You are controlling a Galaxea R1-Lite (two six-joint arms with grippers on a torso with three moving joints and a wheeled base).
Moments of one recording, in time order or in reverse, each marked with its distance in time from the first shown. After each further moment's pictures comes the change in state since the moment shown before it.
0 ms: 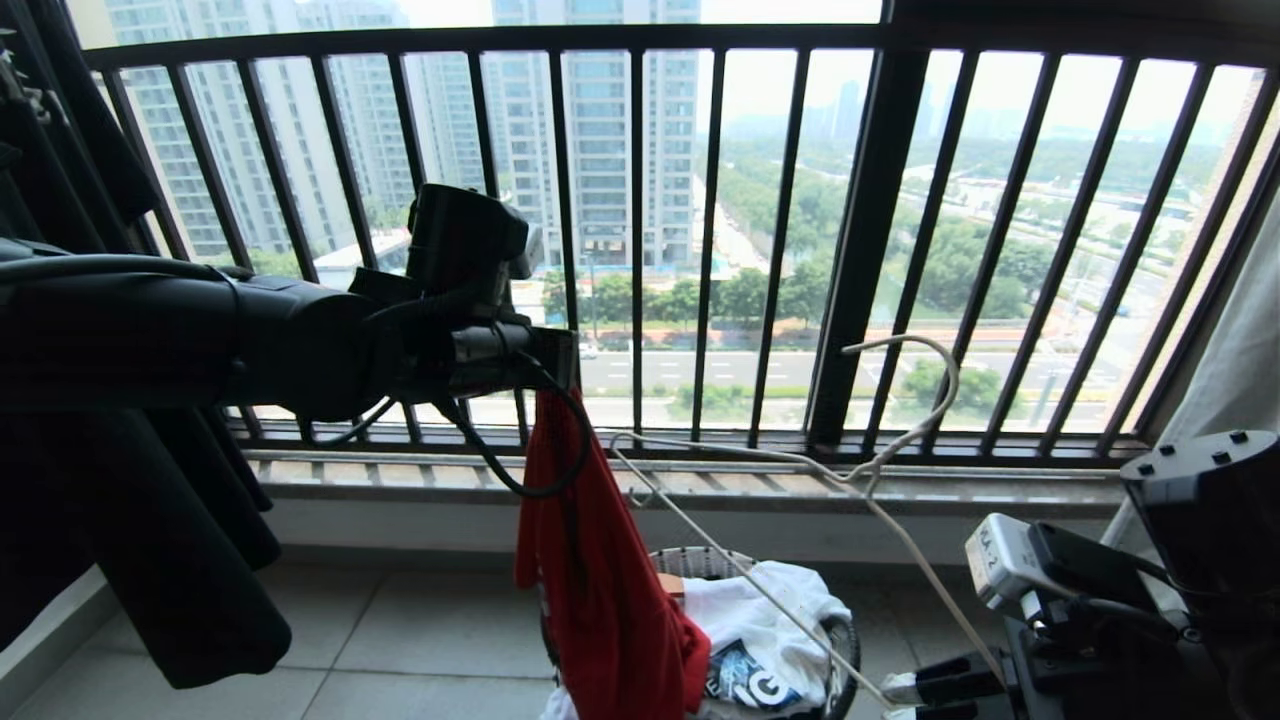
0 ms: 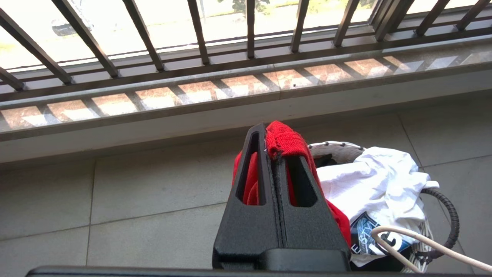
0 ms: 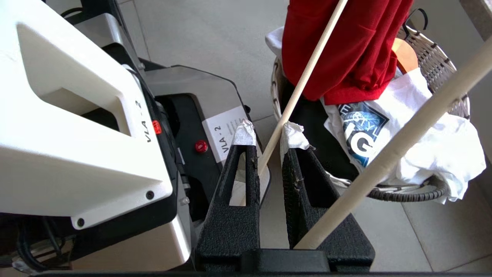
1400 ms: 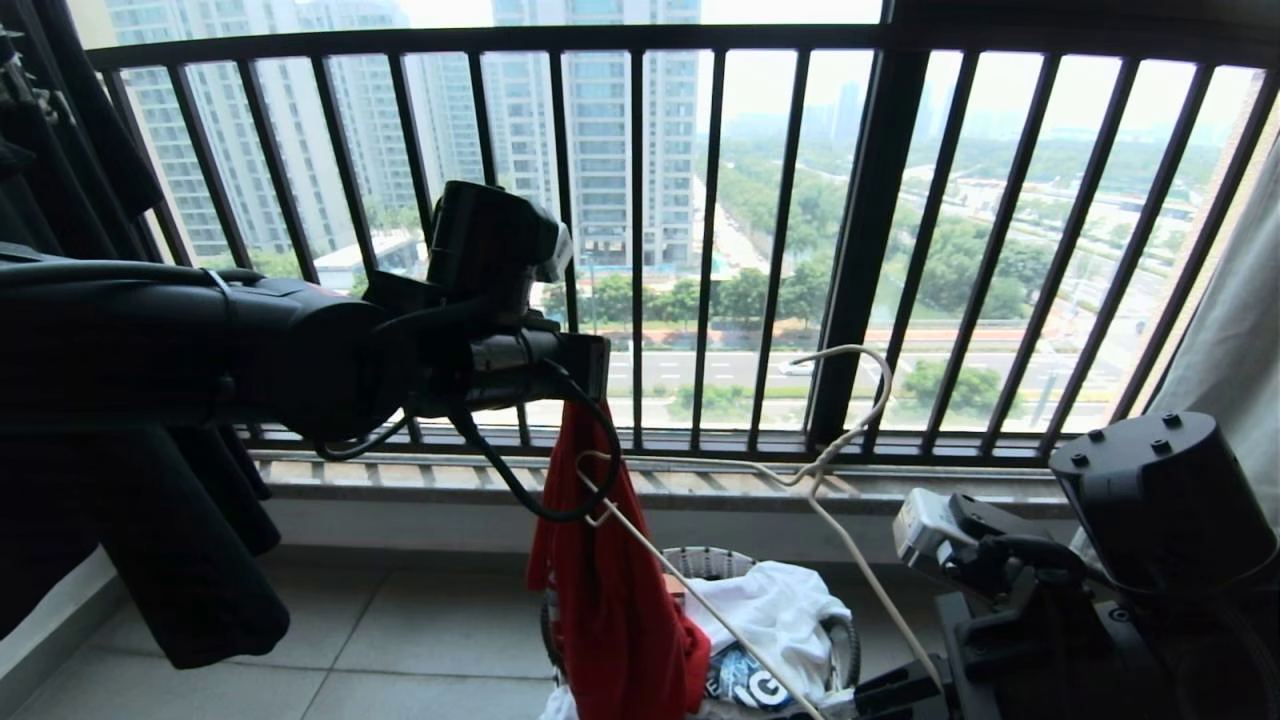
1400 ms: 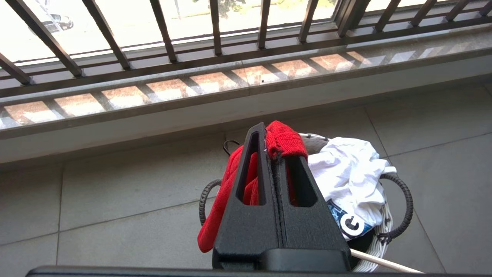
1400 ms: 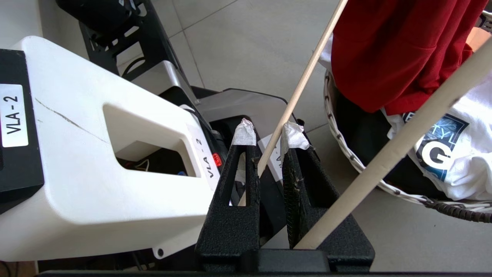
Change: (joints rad) left arm -0.082 -0.029 0.020 0.003 -0.011 -0.052; right arm 0.148 0.064 -0.087 -0.022 -0.002 0.323
